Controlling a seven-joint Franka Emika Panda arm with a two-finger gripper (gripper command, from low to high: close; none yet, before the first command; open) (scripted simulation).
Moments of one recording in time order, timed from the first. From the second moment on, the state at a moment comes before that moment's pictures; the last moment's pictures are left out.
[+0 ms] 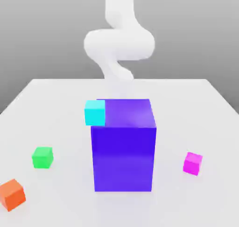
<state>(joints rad) 0.06 -0.72 0.01 -2.35 0.02 2.35 0.75</state>
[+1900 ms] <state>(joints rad) 0.25 -0.12 -0.07 -2.69 -0.16 2.85 0.05</state>
